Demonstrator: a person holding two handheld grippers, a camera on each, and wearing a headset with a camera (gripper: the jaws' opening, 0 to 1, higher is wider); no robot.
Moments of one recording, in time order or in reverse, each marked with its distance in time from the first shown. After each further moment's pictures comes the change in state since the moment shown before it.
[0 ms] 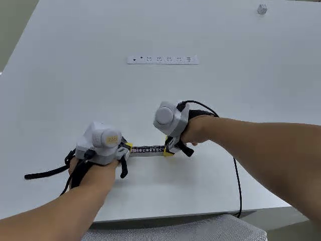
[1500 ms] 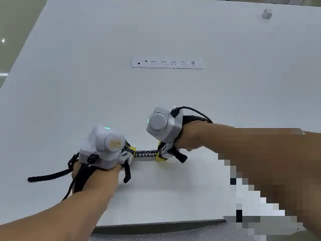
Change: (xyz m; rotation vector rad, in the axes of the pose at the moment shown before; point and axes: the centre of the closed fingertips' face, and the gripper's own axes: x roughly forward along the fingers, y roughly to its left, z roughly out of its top) left arm -0.001 0.000 0.000 -0.002 -0.007 -0.006; right arm 0.009 0.009 0.033 -0.039 -0.039 0.008
